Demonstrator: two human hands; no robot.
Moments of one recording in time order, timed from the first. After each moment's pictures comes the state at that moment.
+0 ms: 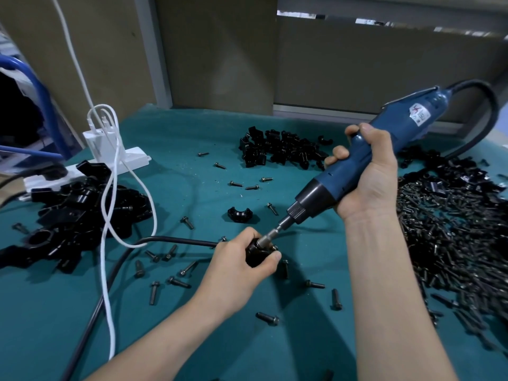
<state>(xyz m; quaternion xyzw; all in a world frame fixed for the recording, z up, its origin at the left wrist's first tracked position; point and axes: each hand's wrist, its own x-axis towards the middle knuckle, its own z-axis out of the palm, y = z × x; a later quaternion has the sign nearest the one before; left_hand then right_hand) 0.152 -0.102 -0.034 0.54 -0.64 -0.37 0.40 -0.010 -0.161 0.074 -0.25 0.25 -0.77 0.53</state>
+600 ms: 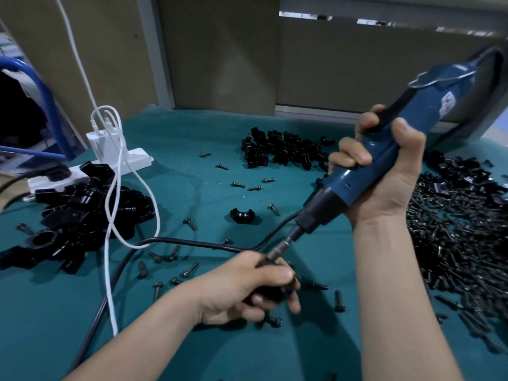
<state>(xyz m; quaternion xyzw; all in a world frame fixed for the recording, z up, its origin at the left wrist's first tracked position) 0.162 -0.101 -0.014 0.31 -0.48 -0.79 0.22 -0.019 -0.160 0.073 -0.34 0.02 -0.68 0.64</state>
